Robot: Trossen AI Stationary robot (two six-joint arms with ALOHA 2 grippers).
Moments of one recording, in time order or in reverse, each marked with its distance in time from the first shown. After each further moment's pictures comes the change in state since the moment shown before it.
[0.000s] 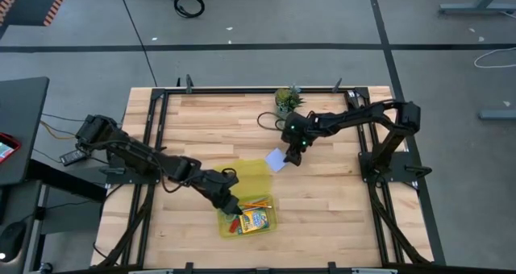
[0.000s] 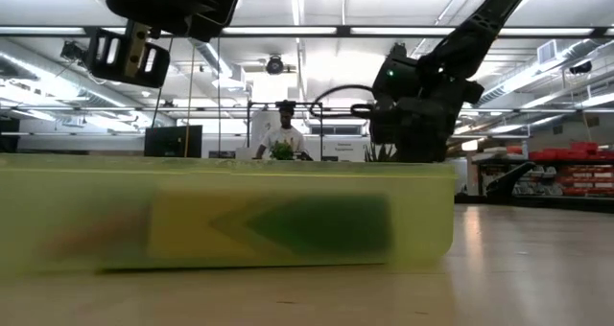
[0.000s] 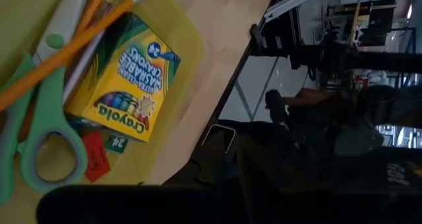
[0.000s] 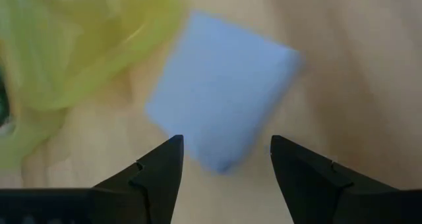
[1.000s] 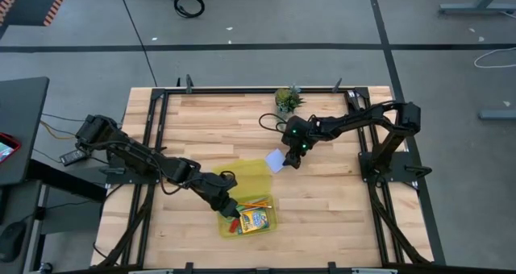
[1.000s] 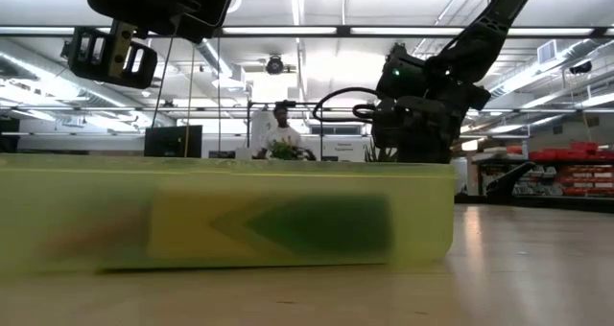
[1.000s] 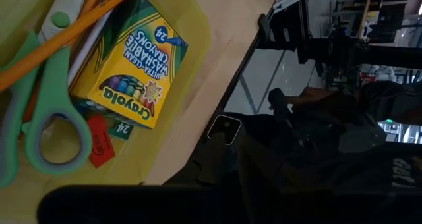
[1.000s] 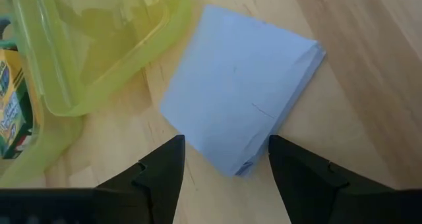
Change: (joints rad) left arm -0.019 0.000 0.000 -0.025 0.000 -0.023; right arm 0.036 -0.001 -0.058 0.111 -0.025 0.120
